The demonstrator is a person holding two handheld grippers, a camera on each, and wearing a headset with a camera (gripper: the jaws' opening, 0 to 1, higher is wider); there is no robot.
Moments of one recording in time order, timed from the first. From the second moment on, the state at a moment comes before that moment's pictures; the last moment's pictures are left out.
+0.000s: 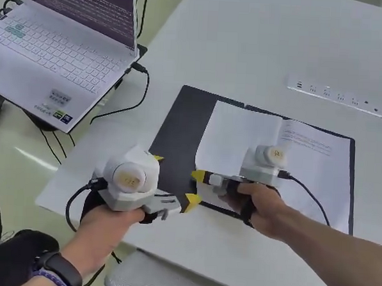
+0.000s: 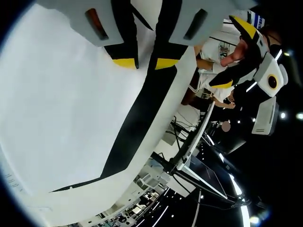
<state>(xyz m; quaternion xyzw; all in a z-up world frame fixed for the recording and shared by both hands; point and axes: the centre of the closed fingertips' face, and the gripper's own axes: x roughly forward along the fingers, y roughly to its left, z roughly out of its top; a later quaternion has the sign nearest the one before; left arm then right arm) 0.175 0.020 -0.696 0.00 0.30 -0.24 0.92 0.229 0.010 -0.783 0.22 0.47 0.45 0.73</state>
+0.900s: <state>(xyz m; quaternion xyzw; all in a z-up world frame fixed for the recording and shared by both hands) 0.210 -0.002 -0.712 0.02 0.30 -0.28 0.91 0.245 -0.029 -0.741 0.25 0.41 0.48 0.74</state>
